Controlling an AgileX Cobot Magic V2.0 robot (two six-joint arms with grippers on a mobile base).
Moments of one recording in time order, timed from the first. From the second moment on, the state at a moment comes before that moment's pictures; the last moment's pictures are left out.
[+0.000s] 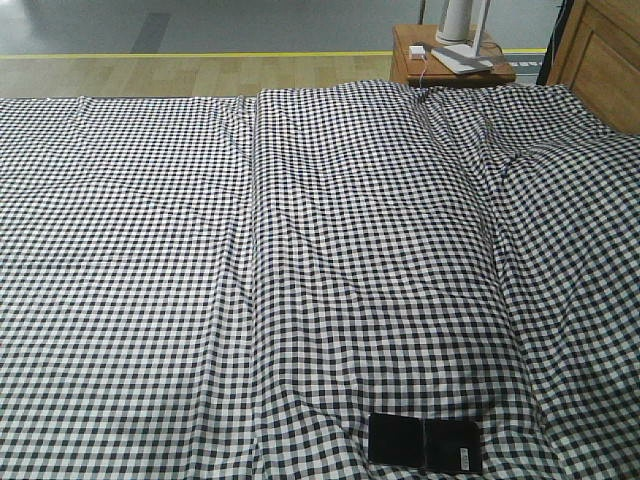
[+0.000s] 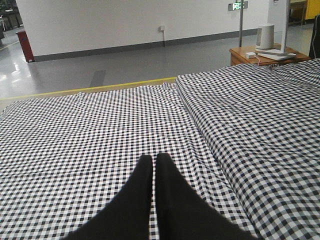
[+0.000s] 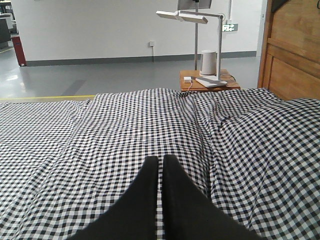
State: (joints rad) left arm -0.01 -0.01 0.03 0.06 0.19 0.04; right arm 0.00 -0.01 0.03 0.14 0.15 -0.09
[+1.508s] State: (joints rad) left arm -0.01 -0.01 0.03 0.06 0.19 0.04; right arm 0.00 -0.01 0.03 0.14 0.00 -0.09
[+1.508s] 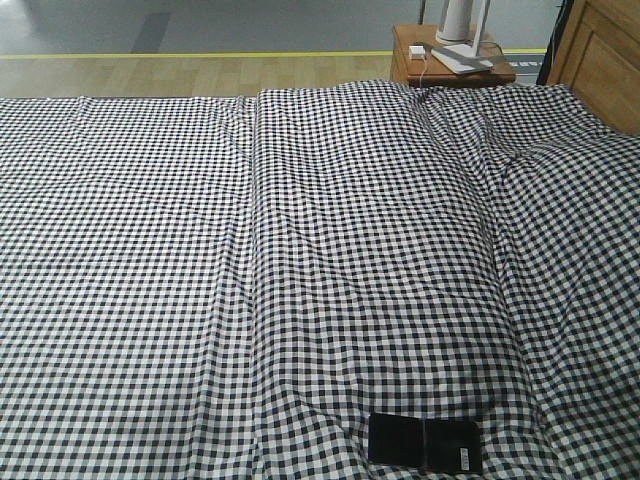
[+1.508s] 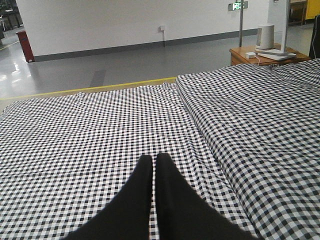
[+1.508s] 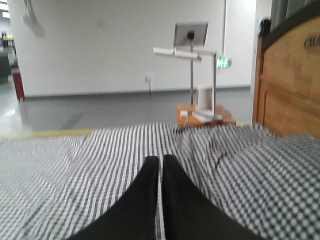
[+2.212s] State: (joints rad) left arm -0.01 -0.01 0.03 0.06 0.19 0.04; right arm 0.00 0.25 -0.45 0.14 -0.07 -0.16
